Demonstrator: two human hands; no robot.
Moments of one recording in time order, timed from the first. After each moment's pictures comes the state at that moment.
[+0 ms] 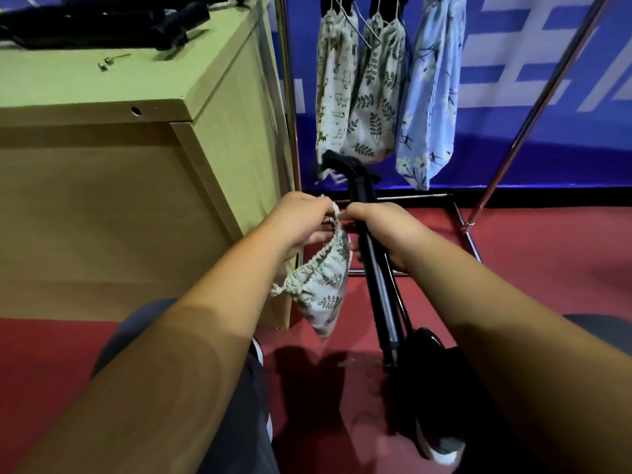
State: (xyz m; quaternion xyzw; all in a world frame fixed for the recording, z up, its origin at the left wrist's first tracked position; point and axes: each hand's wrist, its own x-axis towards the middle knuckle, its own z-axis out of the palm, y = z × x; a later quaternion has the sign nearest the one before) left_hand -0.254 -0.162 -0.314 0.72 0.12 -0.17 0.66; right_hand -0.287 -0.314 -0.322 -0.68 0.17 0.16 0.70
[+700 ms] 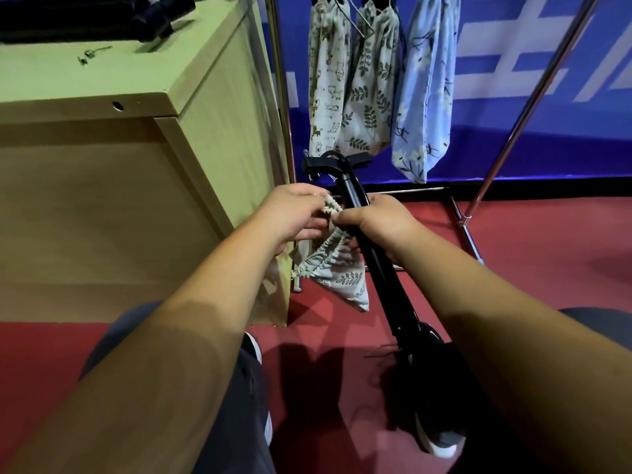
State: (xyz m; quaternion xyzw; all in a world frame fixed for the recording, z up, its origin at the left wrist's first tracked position) left_hand -0.251 -0.151 -0.314 0.77 0.09 -0.17 0.60; right_hand -0.275 -0.318 -0.340 -0.73 0.13 0.11 0.66
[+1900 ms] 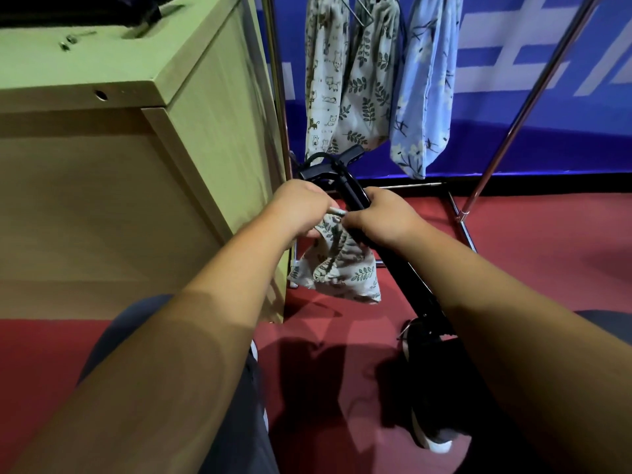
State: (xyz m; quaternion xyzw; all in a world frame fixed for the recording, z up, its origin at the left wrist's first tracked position) left_hand -0.246 -0.172 -0.316 0.85 0.08 -0.16 0.49; right_hand -0.269 -0.334 -0.346 -0.87 0.07 0.06 0.49
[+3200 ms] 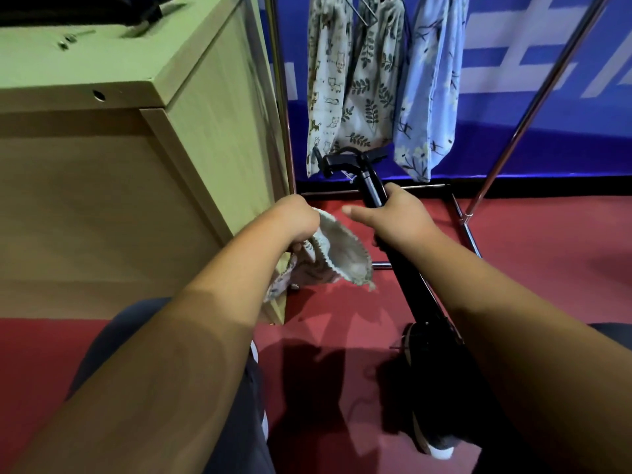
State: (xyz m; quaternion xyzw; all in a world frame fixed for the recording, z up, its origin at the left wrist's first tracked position) left_hand -0.231 -0.159 -0.332 0.92 0.10 -0.19 0.33; right_hand -0.267 -0.347 -0.351 -0.86 0.12 0.02 0.49
